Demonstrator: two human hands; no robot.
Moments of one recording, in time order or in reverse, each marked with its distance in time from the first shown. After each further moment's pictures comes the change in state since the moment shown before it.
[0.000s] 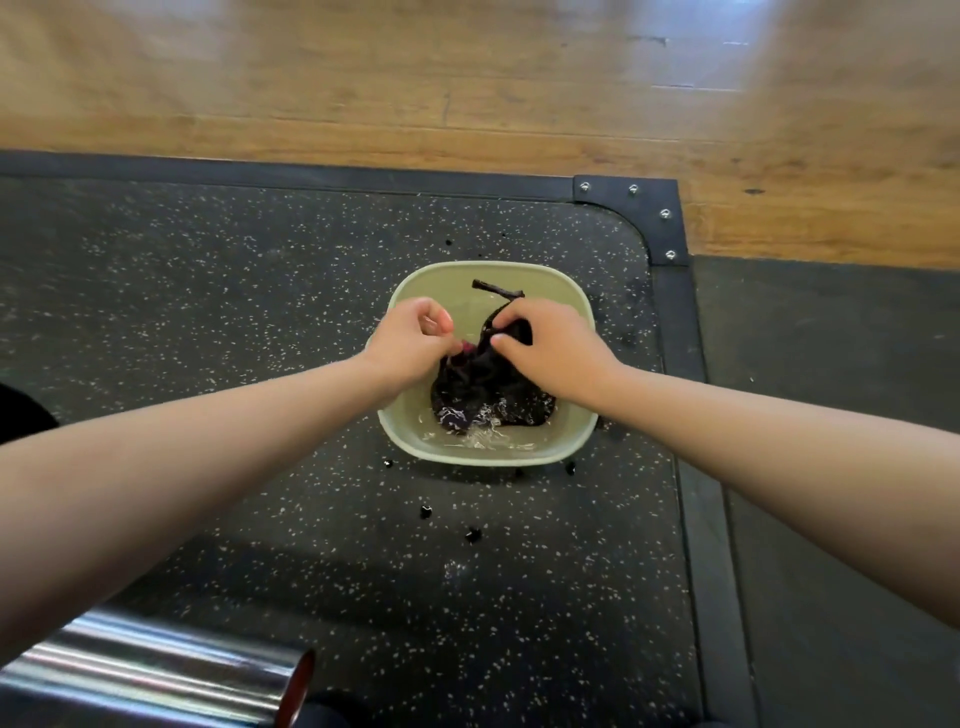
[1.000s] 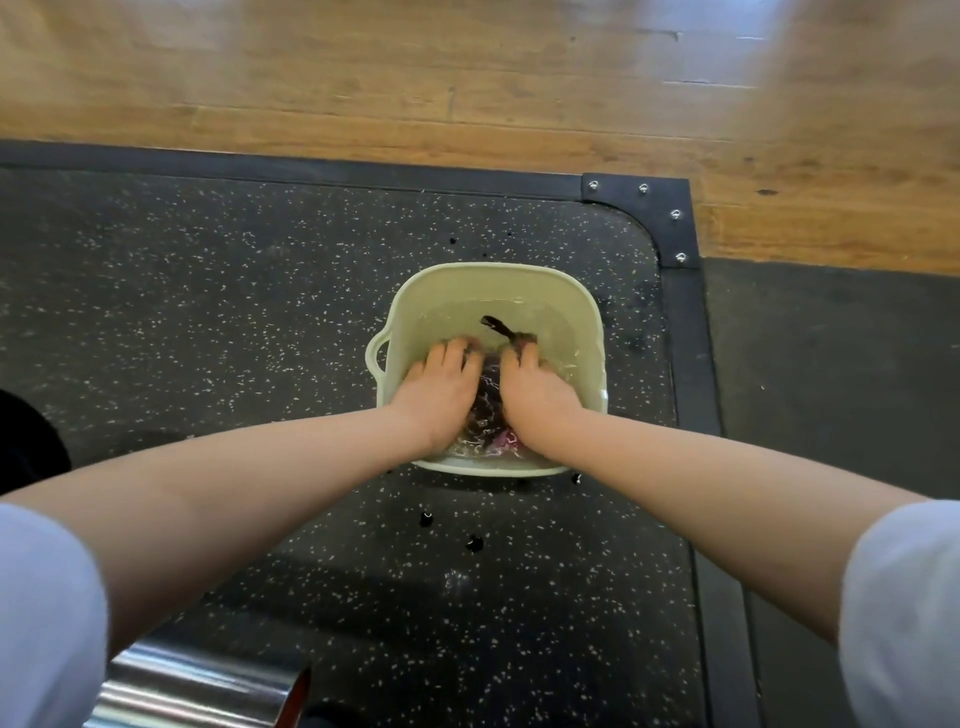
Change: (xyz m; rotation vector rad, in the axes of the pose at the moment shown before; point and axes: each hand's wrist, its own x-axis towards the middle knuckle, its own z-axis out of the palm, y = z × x) left_hand -0.003 -0.037 0.039 1.265 -0.144 0.360; right_hand -0.001 0.006 0.060 -0.652 -0.225 0.117
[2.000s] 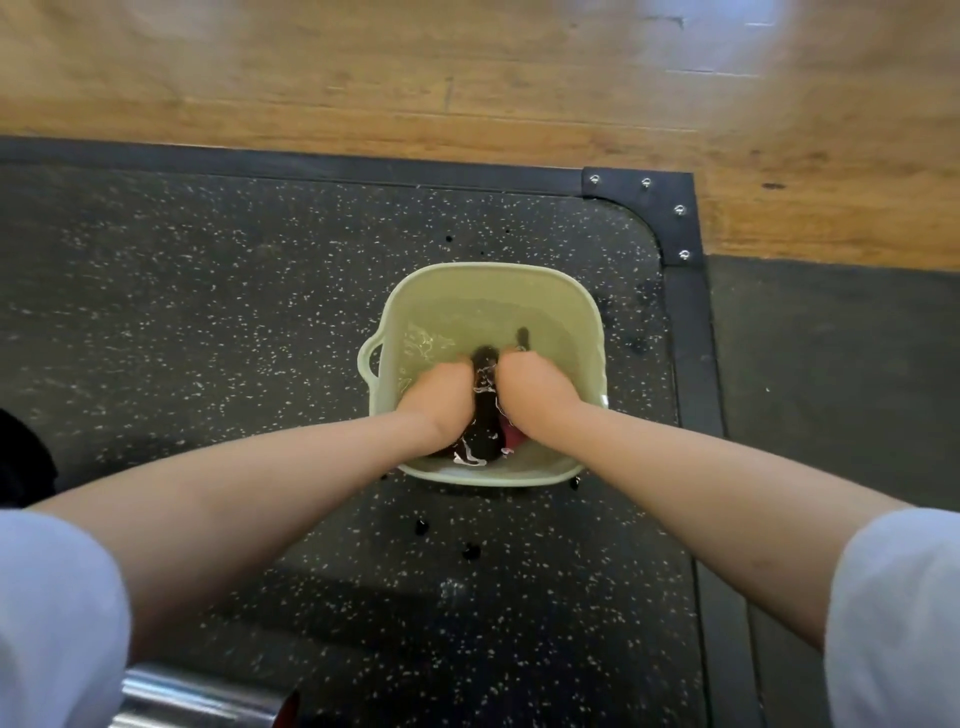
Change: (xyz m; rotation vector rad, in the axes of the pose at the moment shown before) left_hand 0.012 0.007 -0.008 -0.548 -0.095 -0.205; right_hand 0.018 0.006 -0.010 0.251 -0.082 0.034
